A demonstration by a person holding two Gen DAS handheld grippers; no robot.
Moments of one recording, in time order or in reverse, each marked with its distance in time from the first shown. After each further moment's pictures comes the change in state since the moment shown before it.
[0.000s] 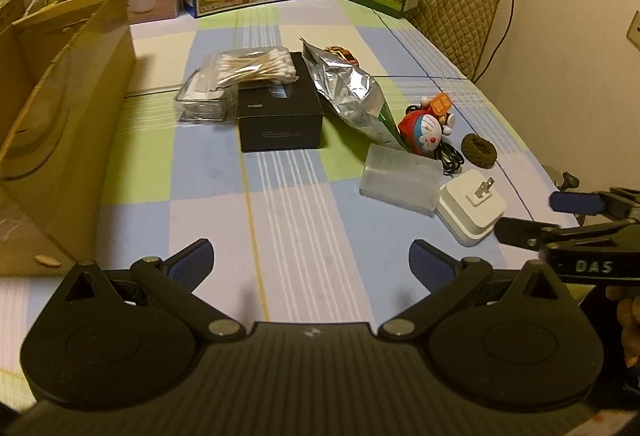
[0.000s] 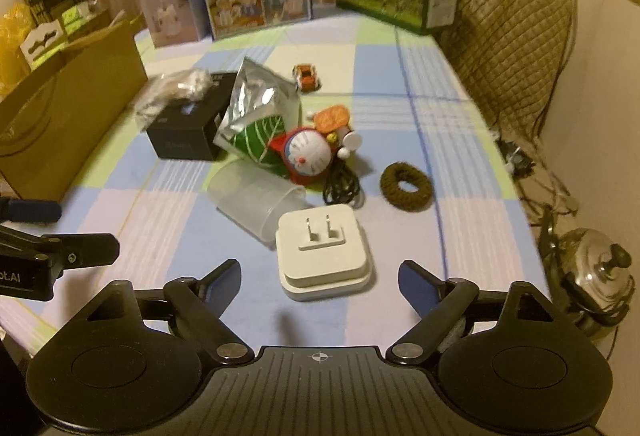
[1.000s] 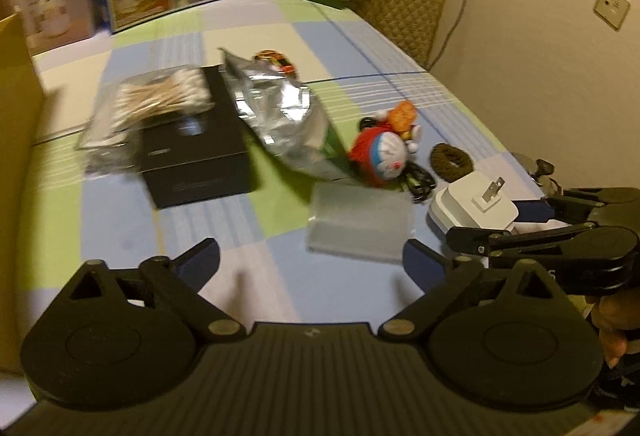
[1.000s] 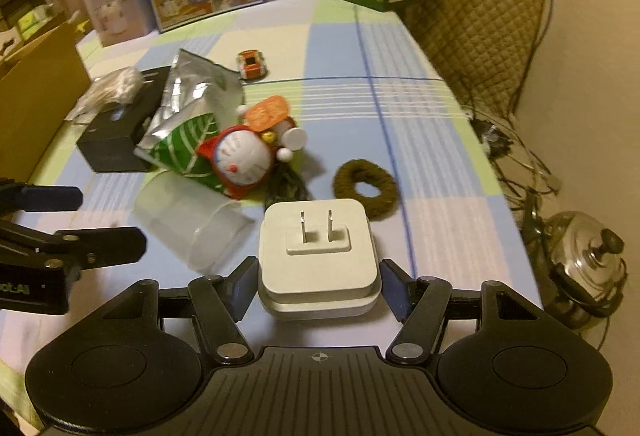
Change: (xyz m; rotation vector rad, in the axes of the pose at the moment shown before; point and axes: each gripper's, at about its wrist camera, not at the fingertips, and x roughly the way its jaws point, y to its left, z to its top) left arm 0.066 -0.027 0.040 0.115 0.002 -0.148; right arm 0.032 -0.033 0.016 0.096 0.040 -0.110
